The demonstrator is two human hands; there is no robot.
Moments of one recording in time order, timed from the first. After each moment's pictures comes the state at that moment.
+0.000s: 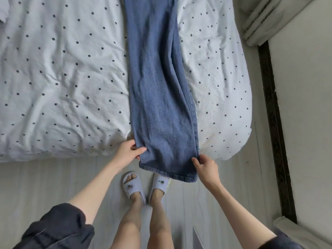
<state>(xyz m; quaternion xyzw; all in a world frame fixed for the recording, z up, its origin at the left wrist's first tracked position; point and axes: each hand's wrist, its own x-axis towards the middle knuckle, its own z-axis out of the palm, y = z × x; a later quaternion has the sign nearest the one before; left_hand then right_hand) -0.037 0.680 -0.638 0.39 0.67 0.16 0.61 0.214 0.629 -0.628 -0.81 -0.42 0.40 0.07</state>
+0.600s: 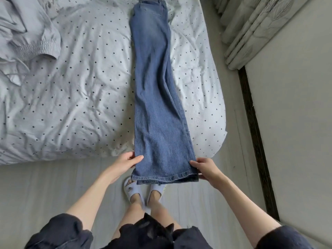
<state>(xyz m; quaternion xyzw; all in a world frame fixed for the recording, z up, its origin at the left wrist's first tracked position) -0.055 0.623 -0.513 0.33 0.63 0.15 0.69 0.219 0.607 -0.484 -0.73 -0.25 0.62 0.11</state>
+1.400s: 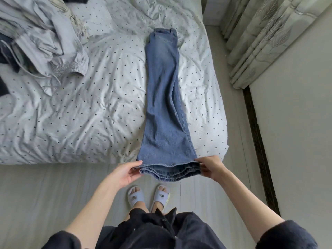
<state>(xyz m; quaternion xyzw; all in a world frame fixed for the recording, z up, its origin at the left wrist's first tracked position) -0.052 0.611 -0.444 -0.03 0.64 0.29 0.71 0.215 0.640 -0.432 -0.77 -0.16 0.60 0.15</state>
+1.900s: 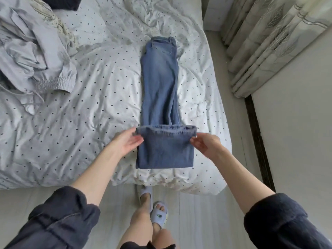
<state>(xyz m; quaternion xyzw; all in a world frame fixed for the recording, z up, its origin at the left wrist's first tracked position) -0.047 0.807 -0.456 0.01 0.64 0.39 0.66 0.199 0.808 -0.429 -0.73 -0.07 0.60 0.33</state>
